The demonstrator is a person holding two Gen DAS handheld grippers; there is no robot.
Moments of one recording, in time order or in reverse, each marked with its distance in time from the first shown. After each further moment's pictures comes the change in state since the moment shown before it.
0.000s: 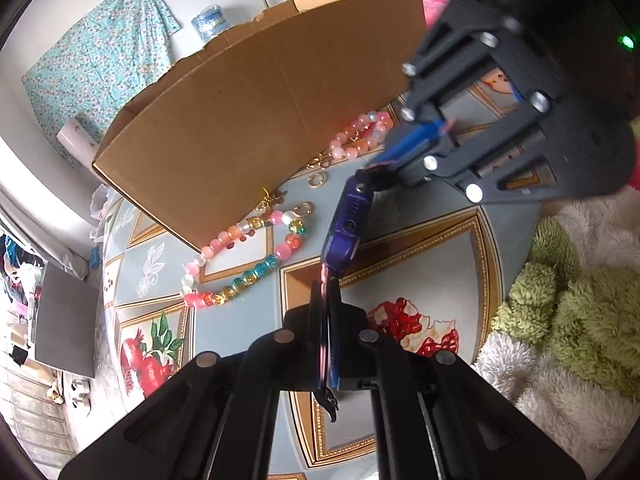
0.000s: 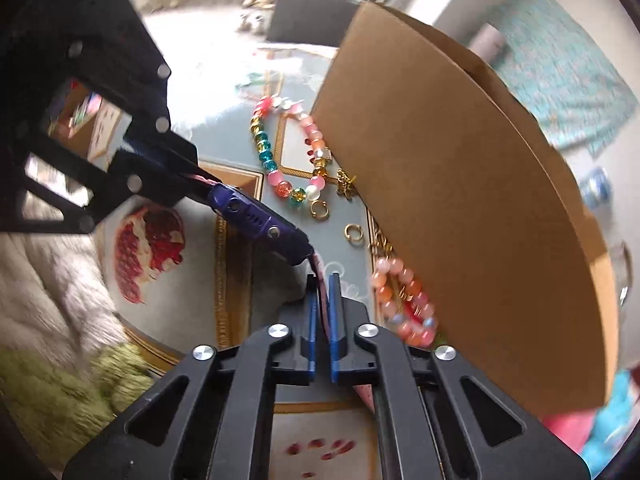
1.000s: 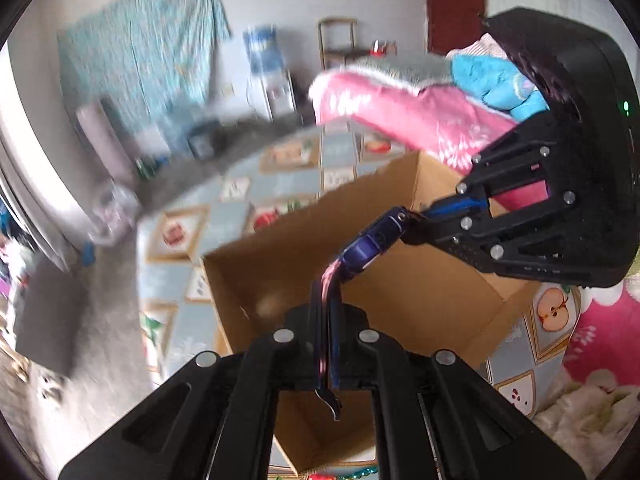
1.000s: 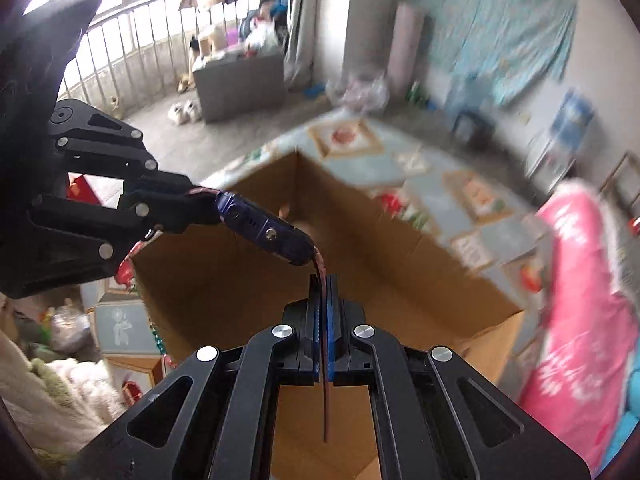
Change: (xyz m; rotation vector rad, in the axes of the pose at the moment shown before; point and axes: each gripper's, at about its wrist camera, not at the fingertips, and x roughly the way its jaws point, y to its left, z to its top) left arm -0.001 0.174 0.193 -0.254 -0.064 -0.091; right arm -0.024 -0.219 0.088 0.365 -0.040 0.161
